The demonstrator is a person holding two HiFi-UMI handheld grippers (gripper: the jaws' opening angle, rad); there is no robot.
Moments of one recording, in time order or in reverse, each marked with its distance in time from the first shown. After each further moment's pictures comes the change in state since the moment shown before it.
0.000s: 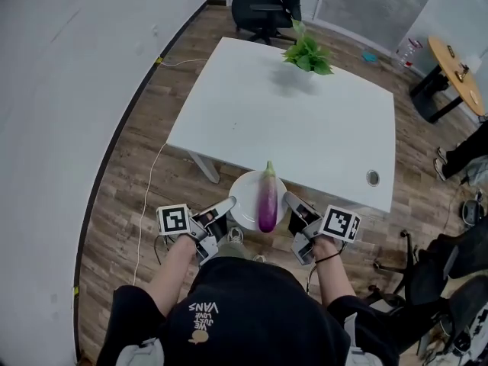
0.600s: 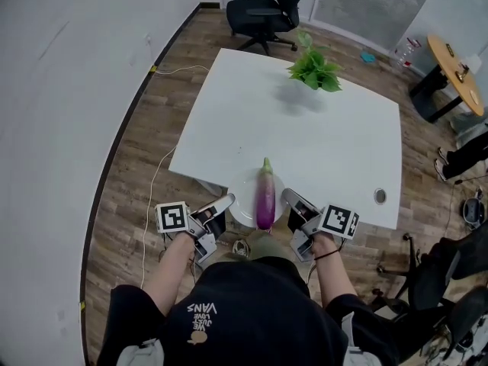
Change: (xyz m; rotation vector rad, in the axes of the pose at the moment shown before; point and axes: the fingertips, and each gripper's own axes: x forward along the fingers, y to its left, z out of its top) left arm 0.024 0.010 0.099 0.019 0.036 0.001; right arm 0.080 0.007 0.058 0.014 -0.028 -0.001
